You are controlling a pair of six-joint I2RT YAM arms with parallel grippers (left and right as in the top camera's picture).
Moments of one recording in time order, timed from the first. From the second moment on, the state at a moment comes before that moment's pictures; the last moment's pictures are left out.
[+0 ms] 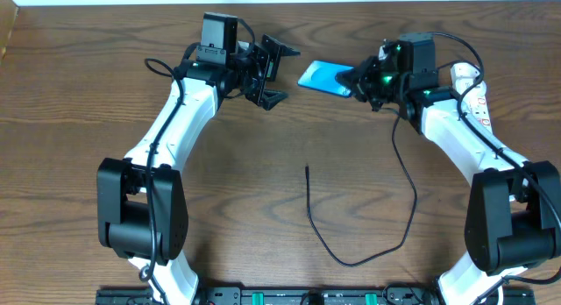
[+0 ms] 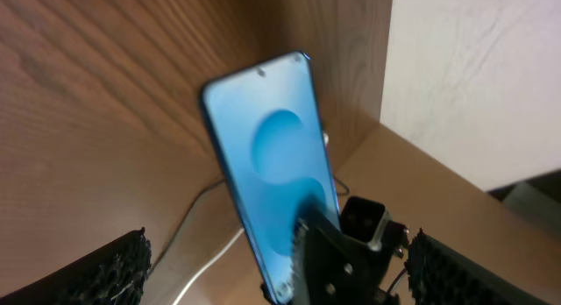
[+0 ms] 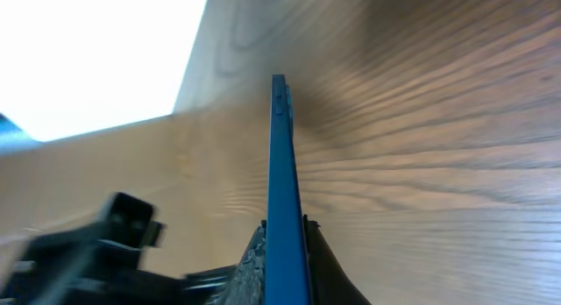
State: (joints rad) left arm -0.21 1.88 1.46 -0.42 0.71 -1.41; right arm 0.19 1.82 1.21 -0.07 -0.63 1.13
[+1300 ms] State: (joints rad) left arm -0.26 1.88 1.46 -0.29 0.50 -1.60; right arm 0.32 1.83 1.21 0.25 -0.74 1.98
